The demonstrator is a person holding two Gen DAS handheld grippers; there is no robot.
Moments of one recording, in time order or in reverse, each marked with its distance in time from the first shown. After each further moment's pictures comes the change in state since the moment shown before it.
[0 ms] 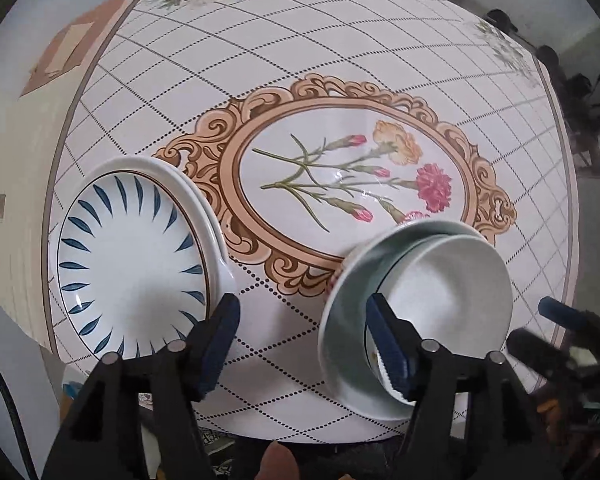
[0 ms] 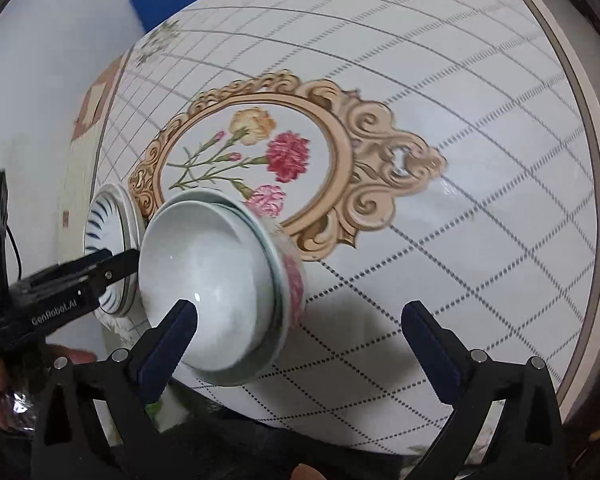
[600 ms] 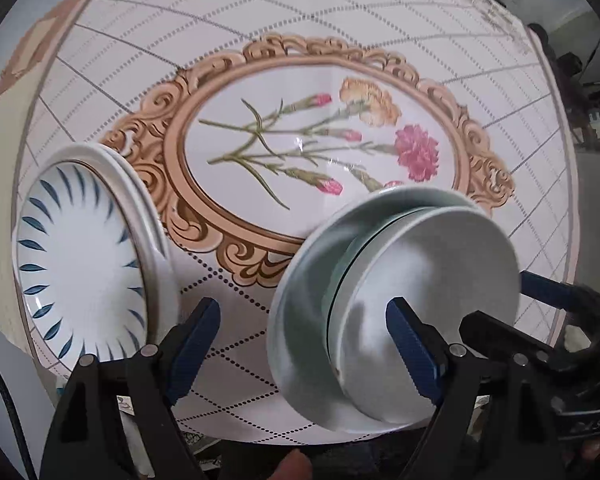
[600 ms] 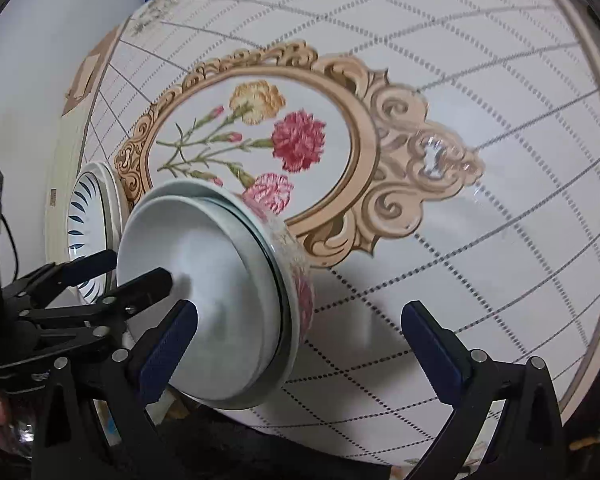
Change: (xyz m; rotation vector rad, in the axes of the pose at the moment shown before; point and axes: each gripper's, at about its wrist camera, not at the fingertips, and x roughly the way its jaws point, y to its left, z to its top) left arm 0.039 -0.028 -0.001 0.054 0.096 -0.042; right arm 0.045 0.004 0.016 0.002 0.113 0.009
